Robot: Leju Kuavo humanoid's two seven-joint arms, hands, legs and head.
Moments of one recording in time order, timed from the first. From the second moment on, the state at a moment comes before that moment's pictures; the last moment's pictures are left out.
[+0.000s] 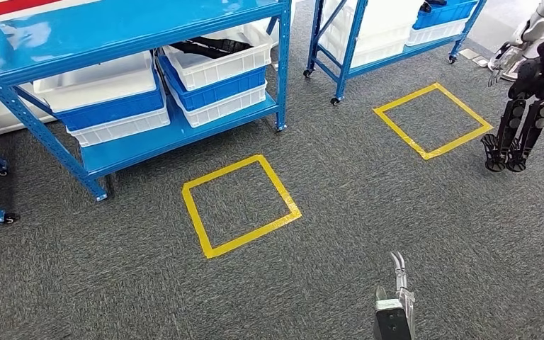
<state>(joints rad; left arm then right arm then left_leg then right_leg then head) -0.07 -0.16 1.39 -0.25 -0.56 0.15 -0.39 0.33 0.01 0.11 -1.53 0.27 -0.46 -0.42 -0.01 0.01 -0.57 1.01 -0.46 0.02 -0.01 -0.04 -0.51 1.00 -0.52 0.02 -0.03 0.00</state>
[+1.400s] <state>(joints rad) -0.09 -0.17 1.38 -0.24 -0.58 0.14 -0.41 -0.06 0.05 0.06 -0.23 0.99 -0.48 0.15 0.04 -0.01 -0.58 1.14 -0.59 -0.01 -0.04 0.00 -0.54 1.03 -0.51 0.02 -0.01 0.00</state>
